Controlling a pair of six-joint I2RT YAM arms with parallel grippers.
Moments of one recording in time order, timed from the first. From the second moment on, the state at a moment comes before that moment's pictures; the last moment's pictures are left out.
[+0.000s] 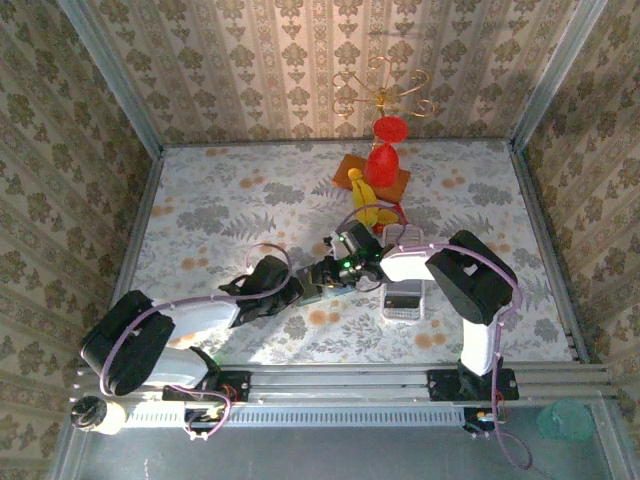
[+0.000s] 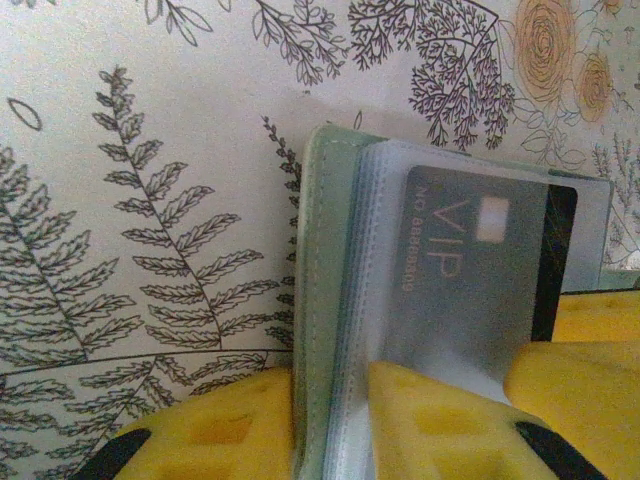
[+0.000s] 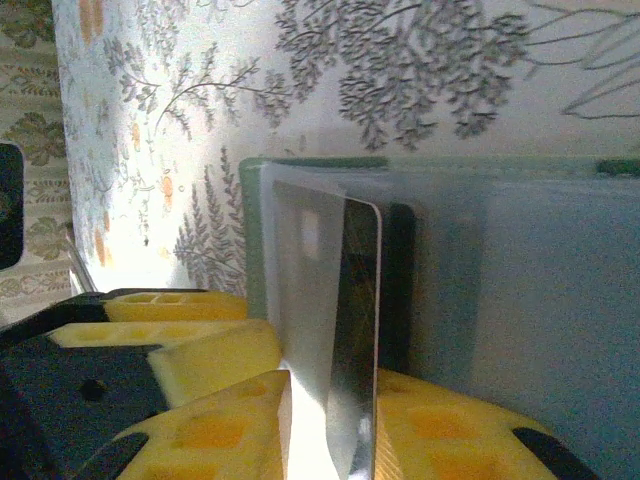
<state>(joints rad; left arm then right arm) -0.77 1.34 0.42 0.05 0.02 -1.18 0.68 1.89 0.94 0.11 -0.58 0.76</state>
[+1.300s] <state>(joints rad) -0.74 1.25 0.37 0.02 0.03 -1.19 0.70 1.85 1.08 -0.23 -0.40 0.58</state>
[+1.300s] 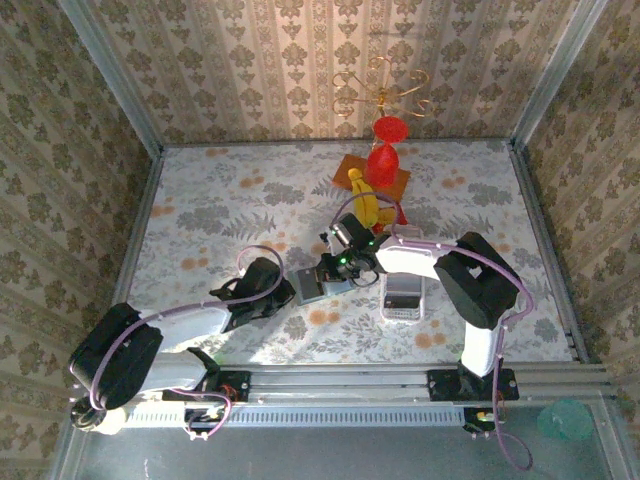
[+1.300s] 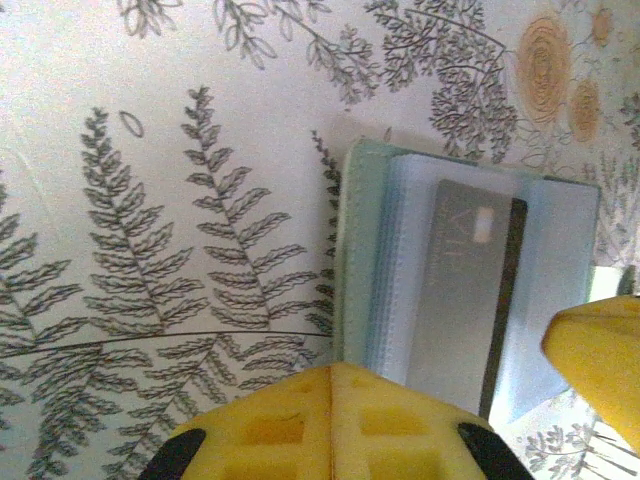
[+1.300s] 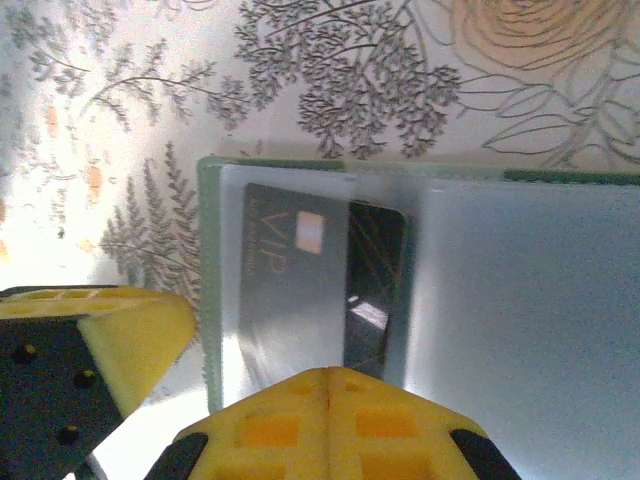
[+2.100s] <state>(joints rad) -0.72 1.31 0.41 -0.03 0.05 -1.19 0.74 1.94 1.18 -0.31 -0.33 0.52</state>
